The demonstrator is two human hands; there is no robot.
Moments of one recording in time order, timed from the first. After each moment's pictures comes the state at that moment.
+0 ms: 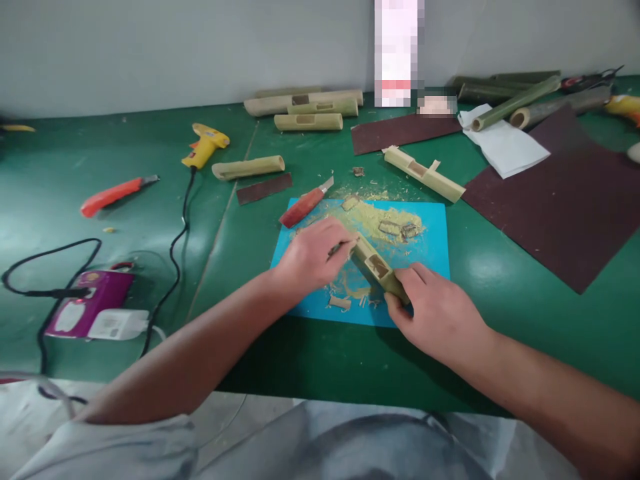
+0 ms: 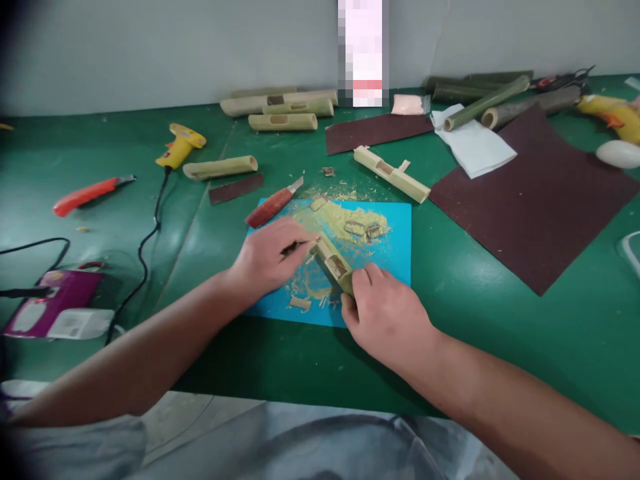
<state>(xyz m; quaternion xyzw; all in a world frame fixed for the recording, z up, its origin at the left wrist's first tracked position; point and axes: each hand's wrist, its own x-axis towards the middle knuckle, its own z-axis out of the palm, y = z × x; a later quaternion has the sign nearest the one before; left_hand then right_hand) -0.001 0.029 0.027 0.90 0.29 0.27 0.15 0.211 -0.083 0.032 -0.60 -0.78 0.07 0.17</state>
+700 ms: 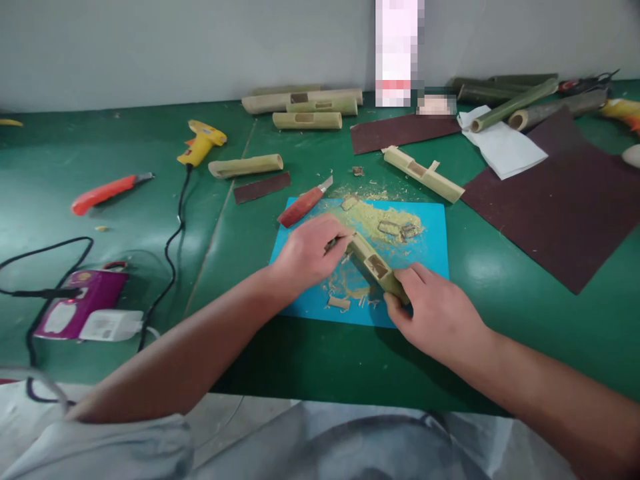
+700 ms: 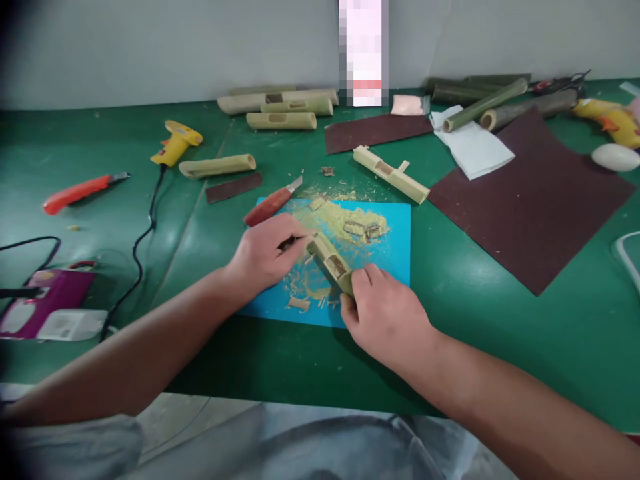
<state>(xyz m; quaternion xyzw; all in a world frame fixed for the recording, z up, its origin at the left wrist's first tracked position) -0.004 0.035 0.025 0.90 0.31 0.28 0.15 0.212 -0.083 0.032 -0.60 -0.78 0.08 0.16</state>
